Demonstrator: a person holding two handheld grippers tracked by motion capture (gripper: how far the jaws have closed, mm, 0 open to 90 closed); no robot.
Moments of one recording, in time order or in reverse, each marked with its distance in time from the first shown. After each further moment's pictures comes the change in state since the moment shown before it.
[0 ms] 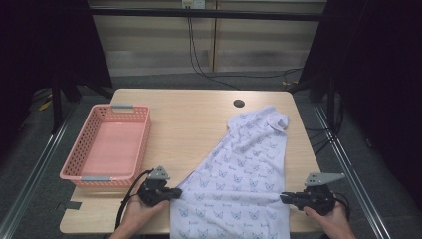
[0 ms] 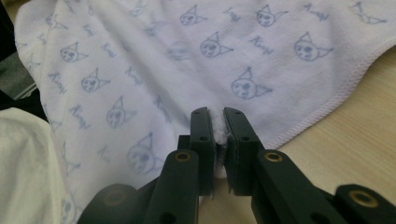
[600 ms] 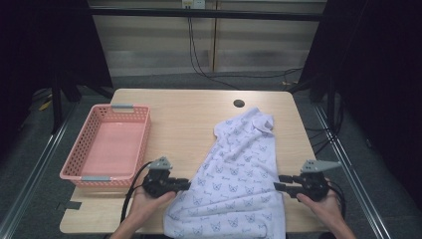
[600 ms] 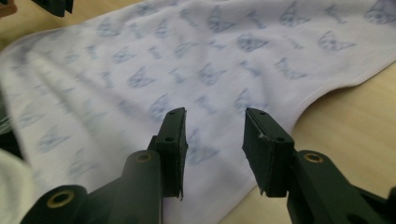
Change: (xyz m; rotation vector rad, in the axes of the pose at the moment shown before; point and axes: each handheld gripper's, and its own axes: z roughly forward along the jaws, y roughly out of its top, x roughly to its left) left arm 0.011 0.050 0.017 -0.141 -0.071 -0.022; right arm -0.021 0.033 0.017 -0.092 -0.038 -0.007
